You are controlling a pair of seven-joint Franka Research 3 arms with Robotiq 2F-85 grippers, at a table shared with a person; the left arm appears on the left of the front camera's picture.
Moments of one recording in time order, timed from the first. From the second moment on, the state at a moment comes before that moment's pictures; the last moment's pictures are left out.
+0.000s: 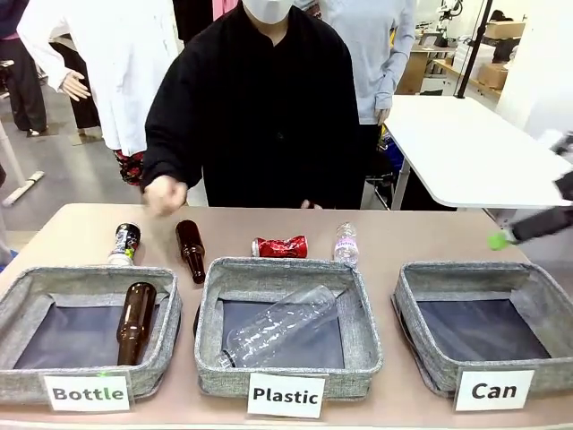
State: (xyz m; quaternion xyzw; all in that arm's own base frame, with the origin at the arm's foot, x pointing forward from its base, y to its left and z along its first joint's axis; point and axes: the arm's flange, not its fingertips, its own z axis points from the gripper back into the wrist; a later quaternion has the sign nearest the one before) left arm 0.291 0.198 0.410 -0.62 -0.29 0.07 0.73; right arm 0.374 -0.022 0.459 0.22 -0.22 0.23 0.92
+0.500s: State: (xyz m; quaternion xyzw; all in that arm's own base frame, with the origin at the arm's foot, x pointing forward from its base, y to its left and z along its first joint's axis) left arm 0.291 0.197 0.410 -0.62 -0.29 0.07 0.73; right arm 0.551 0.207 0.488 -0.01 -0.12 0.36 0.93
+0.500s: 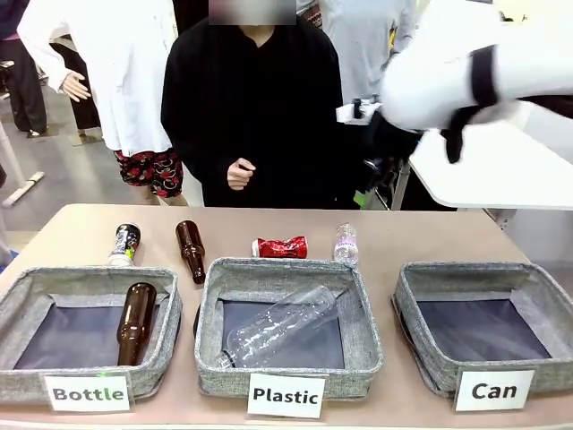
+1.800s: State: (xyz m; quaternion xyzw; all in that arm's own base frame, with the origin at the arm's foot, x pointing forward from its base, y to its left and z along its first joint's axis) left arm 0.291 0.197 0.410 -0.62 -0.29 0.07 0.73; right arm 0.598 0.368 0.414 0.02 -0.07 0.74 0.67
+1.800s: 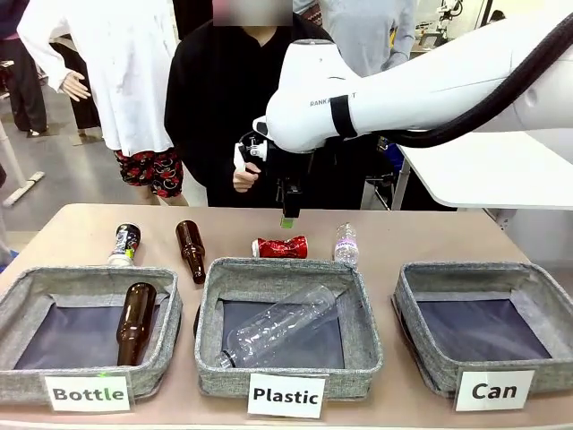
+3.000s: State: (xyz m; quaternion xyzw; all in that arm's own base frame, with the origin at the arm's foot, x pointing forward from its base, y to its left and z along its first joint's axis) left arm 0.291 0.197 0.410 -0.62 -0.29 0.07 0.73; right arm 0.618 0.356 0.419 0.04 -0.09 0.74 0.66
